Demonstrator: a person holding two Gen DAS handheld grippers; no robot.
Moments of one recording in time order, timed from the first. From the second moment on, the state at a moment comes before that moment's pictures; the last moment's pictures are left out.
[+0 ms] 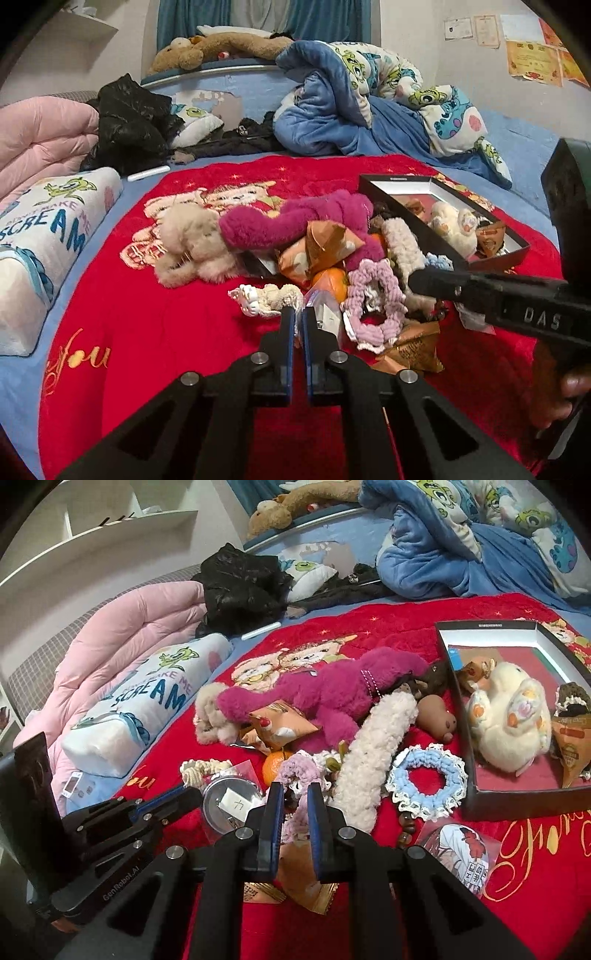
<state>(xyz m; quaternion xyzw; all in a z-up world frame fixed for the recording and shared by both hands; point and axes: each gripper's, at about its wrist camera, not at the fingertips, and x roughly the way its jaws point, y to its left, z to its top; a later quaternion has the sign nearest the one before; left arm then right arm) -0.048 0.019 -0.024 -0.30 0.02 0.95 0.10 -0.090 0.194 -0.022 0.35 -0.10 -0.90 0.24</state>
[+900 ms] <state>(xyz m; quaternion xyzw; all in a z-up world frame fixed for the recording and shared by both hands) -0.051 -0.006 -0.029 -0.31 0.00 0.95 0.08 -0.104 0.176 -0.052 0.40 -0.09 -0.88 0.24</state>
